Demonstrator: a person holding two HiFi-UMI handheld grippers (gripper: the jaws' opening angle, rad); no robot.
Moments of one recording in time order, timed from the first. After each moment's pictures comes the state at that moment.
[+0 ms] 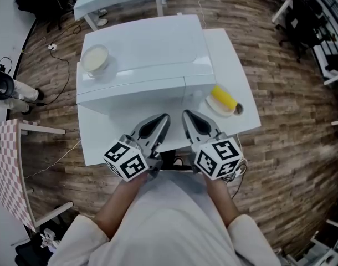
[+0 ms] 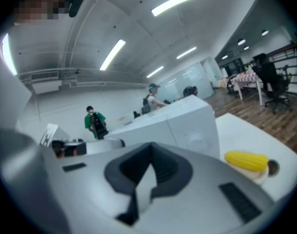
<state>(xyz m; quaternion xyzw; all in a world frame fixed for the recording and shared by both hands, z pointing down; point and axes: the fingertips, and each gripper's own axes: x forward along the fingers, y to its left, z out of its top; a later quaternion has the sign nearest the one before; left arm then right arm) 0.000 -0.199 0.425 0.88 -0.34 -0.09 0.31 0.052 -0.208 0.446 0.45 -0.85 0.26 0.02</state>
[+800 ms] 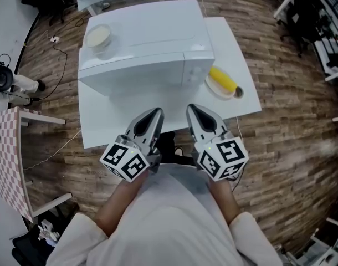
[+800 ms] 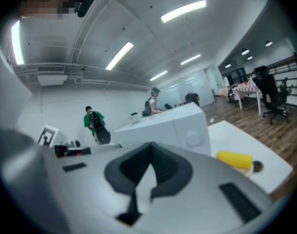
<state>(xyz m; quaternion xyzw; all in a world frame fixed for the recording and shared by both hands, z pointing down) -0.018 -0.140 0.426 0.86 -0.42 -0.09 0.26 0.065 -0.144 0.426 0.46 -0.86 0.22 0.02</state>
